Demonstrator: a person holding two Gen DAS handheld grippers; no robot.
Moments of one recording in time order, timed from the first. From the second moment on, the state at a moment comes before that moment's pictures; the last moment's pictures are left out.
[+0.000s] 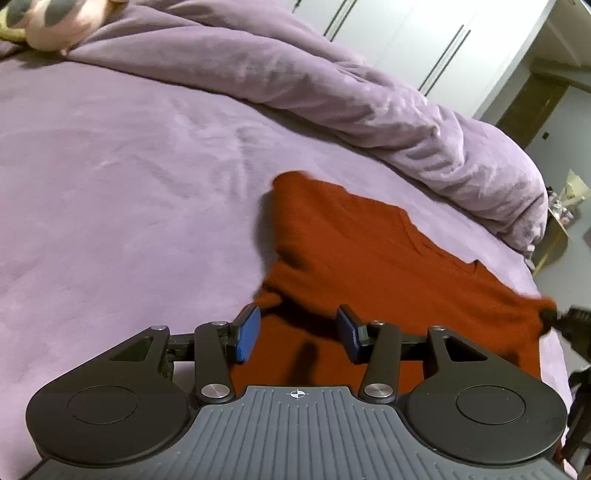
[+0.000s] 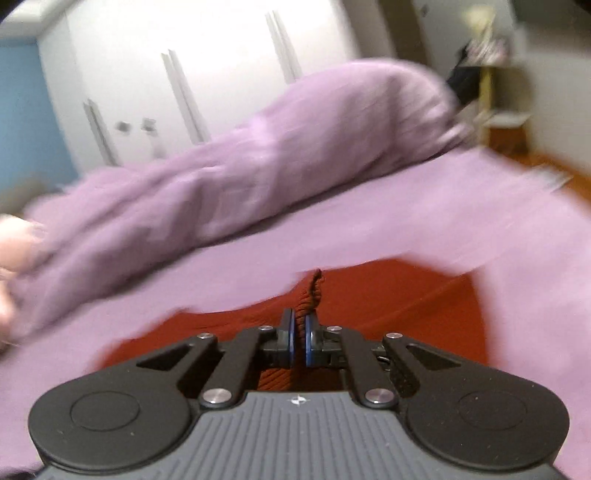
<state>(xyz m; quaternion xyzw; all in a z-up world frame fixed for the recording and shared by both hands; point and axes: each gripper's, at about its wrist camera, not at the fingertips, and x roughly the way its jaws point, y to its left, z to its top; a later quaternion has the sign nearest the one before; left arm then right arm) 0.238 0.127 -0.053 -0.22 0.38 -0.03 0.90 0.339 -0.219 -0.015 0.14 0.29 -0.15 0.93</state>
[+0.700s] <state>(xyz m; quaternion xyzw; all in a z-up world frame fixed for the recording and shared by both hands) 0.263 0.102 -0.053 -0.19 0.40 -0.02 0.89 0.308 -0.304 -0.051 0.32 0.30 -0.09 0.89</state>
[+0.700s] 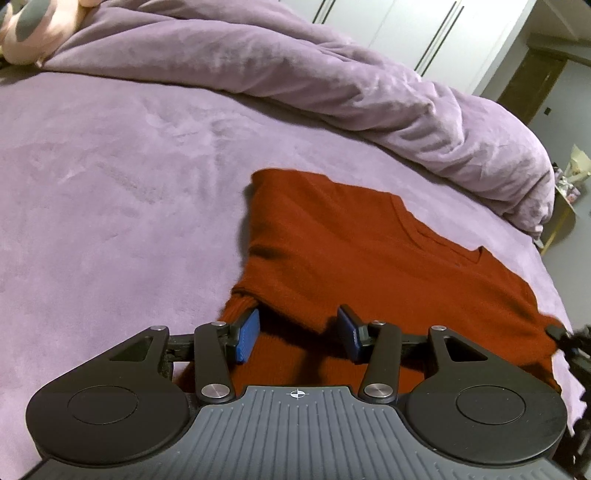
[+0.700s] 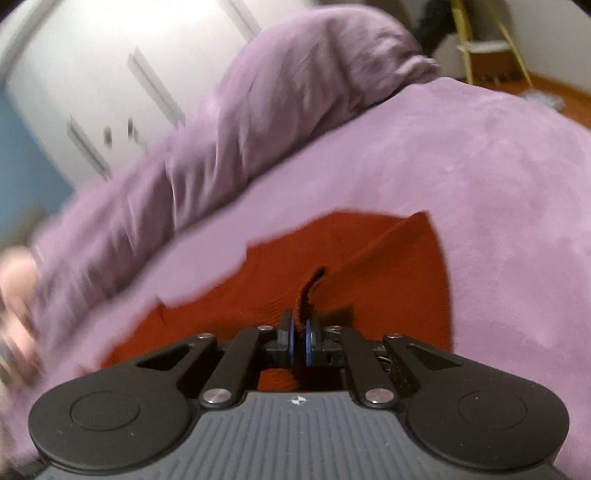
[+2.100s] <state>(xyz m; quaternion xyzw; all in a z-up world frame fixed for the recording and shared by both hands) 0.281 0.028 -0.058 -0.06 0.39 -0.03 0.92 0.301 -0.242 -0.073 0.03 0.36 -0.10 0.93</state>
